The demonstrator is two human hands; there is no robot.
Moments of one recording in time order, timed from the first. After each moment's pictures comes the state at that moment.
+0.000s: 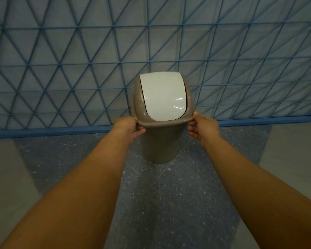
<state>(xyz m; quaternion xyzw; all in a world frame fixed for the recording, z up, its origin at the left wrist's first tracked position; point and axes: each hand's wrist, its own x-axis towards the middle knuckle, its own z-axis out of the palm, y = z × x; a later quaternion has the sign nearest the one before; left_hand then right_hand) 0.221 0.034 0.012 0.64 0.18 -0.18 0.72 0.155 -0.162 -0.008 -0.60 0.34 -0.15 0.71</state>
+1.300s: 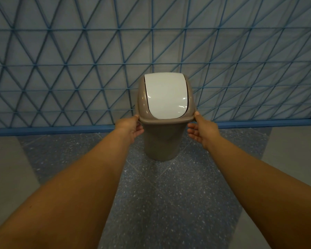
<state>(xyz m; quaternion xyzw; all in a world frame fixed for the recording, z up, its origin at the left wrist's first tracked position) 0.220 0.040 0.008 0.62 0.20 -0.16 0.74 0.152 -0.161 -0.006 -0.60 0.34 -0.09 0.72</state>
